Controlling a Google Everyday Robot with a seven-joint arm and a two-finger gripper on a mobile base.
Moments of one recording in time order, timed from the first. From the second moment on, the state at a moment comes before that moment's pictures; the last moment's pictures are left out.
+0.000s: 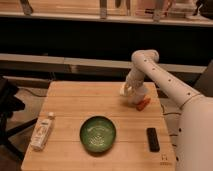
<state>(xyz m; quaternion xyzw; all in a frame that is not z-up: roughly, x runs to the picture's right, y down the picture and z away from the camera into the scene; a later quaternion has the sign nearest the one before) 0.158 0.024 0.854 -0.24 -0.24 -0.42 0.84</state>
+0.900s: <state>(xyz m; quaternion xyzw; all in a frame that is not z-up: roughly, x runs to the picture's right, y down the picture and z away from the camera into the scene) 0.176 -0.036 0.769 -0.20 -0.23 -0.41 0.86</state>
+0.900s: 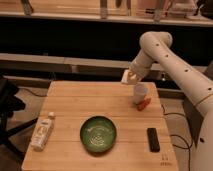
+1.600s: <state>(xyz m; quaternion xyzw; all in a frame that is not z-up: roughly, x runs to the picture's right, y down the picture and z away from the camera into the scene) 0.192 -0.020 0.796 -0.21 -0.23 -0.40 0.86</state>
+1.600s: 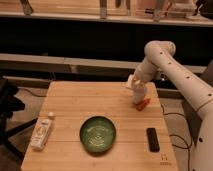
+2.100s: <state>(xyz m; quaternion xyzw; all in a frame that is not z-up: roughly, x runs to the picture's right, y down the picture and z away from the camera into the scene) 0.208 -0.014 0.807 -0.21 -0.22 -0.39 0.87</state>
